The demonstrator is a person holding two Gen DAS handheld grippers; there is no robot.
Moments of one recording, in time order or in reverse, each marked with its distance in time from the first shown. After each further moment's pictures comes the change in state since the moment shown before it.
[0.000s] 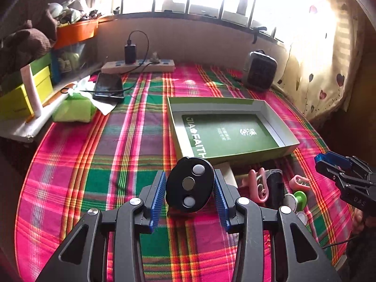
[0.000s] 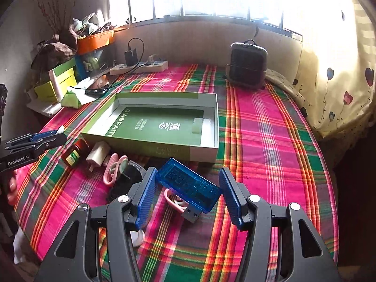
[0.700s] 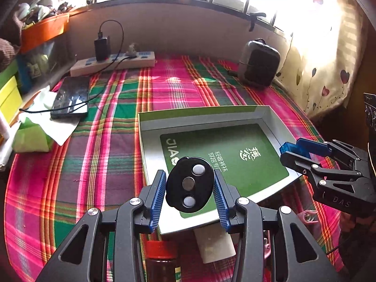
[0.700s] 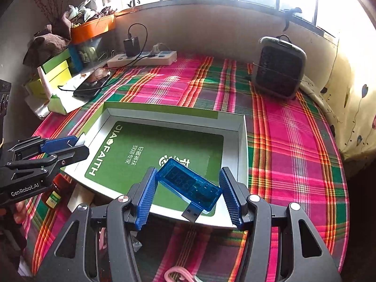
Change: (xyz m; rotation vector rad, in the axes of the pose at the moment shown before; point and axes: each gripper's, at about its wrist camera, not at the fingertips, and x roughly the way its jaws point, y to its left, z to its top) left arm 0.079 -0.016 0.052 0.026 0.095 -0.059; right arm 0.090 0.010 0.066 -0.049 0.104 0.052
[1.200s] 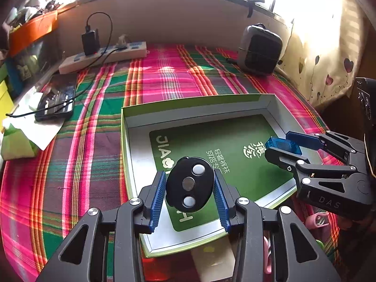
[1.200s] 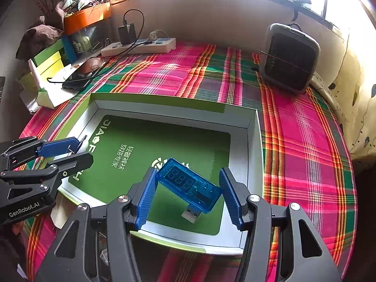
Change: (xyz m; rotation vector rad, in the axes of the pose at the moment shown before) left arm 0.030 -0.009 0.004 0.042 0.051 0.012; right arm 0.034 0.001 0.005 -0.007 0.053 -0.013
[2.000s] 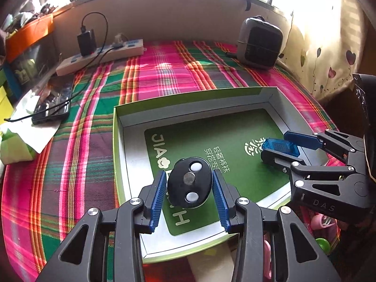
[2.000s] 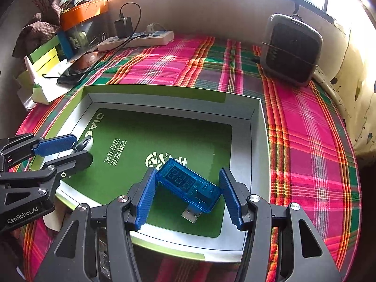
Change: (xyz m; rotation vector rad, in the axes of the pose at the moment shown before) left arm 0.009 -0.007 0.001 0.025 0.017 0.026; right arm 0.013 -0.002 -0.003 0.012 0.025 0.000
